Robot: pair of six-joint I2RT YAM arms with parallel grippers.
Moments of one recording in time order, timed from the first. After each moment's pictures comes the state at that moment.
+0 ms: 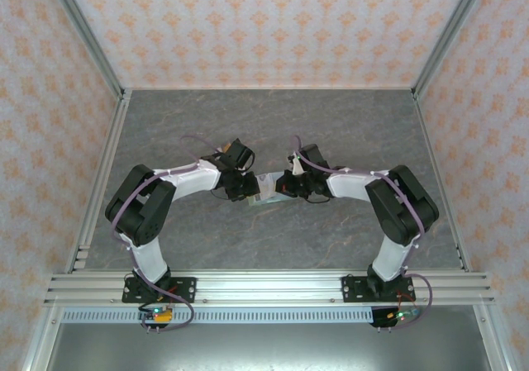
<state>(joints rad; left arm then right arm) -0.52 1.79 1.04 -0.42 0.26 -0.87 0.54 1.75 0.86 -0.03 -0.49 0.73</state>
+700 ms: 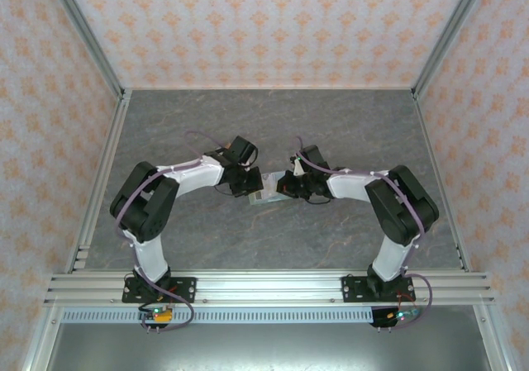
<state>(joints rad) -0.52 1.84 1.10 -0.42 0.29 -0.85 0.54 1.76 0.85 -0.02 -0.46 0.76</state>
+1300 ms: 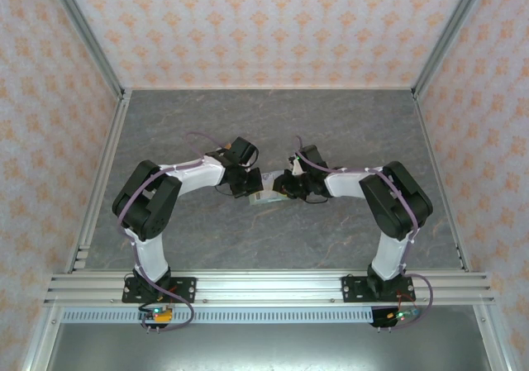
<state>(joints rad) -0.52 1.85 1.10 -0.41 0.29 -0.86 0.54 1.81 0.87 0.04 -0.52 0.83</state>
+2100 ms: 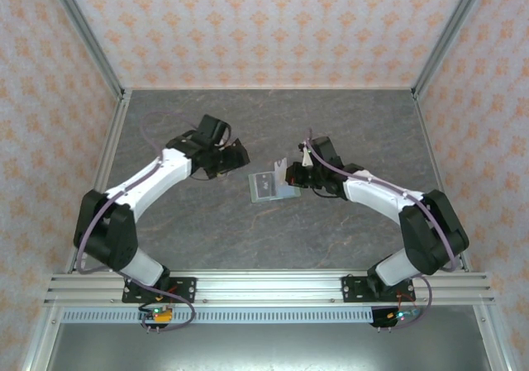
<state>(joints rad) -0.37 1.51 1.17 -0.68 0.13 -0.76 0.54 1.49 0.88 -0.20 -0.30 0.60</state>
